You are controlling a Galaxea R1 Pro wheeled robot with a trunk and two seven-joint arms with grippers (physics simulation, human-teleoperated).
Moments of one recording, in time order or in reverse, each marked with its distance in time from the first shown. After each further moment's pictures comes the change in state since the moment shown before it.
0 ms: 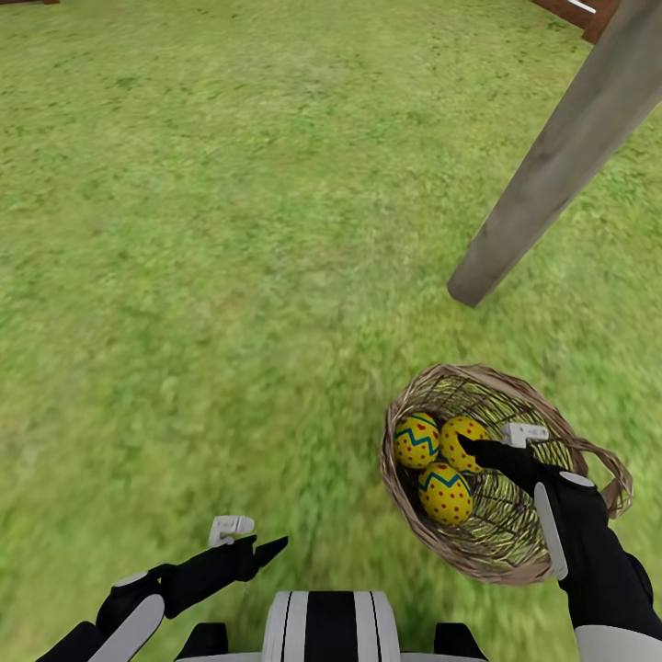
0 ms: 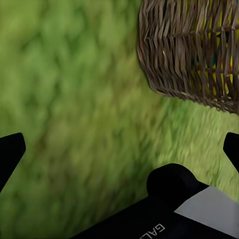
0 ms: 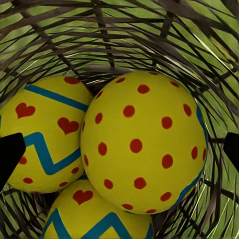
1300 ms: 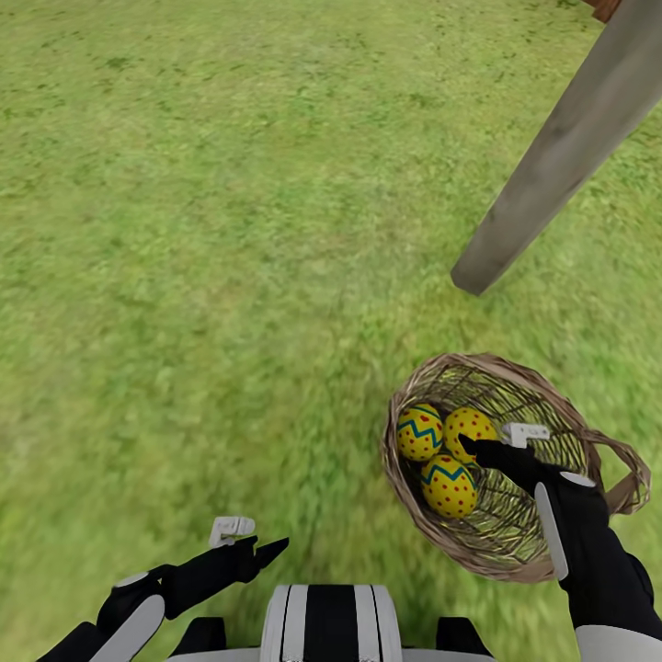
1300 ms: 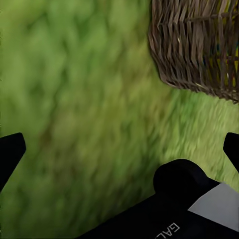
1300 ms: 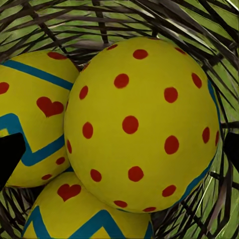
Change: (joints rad) left arm 0.000 0.000 -0.005 0.000 -0.002 0.001 -0.002; right arm 0.000 -0.001 -0.002 0.000 0.000 -0.001 0.000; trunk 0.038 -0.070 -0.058
